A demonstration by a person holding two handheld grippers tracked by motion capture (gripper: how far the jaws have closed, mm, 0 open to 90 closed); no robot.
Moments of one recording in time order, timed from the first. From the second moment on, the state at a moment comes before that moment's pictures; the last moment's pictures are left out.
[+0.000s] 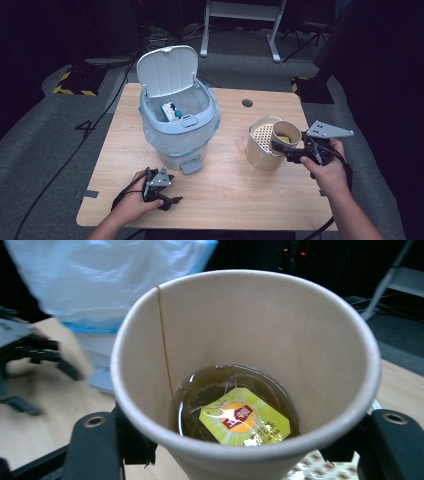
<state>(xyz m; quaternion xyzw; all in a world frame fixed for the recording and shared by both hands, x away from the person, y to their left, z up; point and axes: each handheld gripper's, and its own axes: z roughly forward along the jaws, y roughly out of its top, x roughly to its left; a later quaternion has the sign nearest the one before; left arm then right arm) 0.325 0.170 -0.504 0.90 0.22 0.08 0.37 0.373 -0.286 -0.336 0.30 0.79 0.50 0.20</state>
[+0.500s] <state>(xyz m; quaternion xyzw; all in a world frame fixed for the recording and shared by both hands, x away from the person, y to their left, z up) 0.325 0.171 -0.504 0.90 0.22 0.08 0.37 0.416 -0.306 -0.327 0.33 0.78 0.47 0.23</state>
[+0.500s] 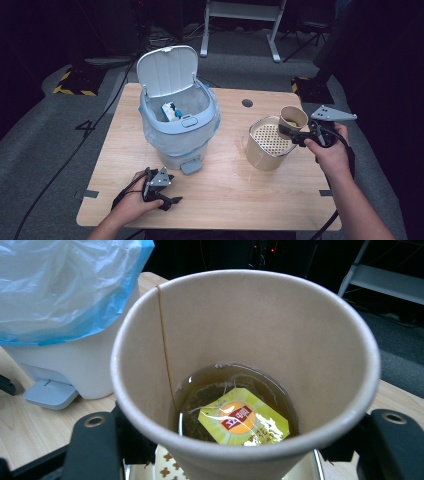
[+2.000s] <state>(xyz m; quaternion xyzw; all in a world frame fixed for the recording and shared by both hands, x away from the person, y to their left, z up) 0.325 0.171 -0.504 0.90 0.22 0.08 0.37 0.425 -0.314 -0.329 0.23 0.83 0.33 0.39</state>
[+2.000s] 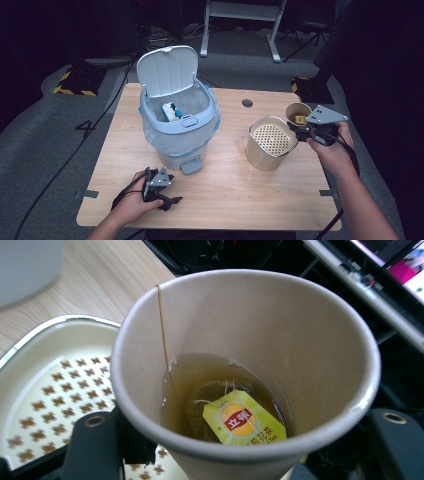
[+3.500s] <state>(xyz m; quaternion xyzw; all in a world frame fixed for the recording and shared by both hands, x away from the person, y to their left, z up) 0.324 0.172 -0.504 0.90 0.22 0.08 0.37 0.402 -0.252 -0.362 -0.27 0.63 -0.29 0.67</state>
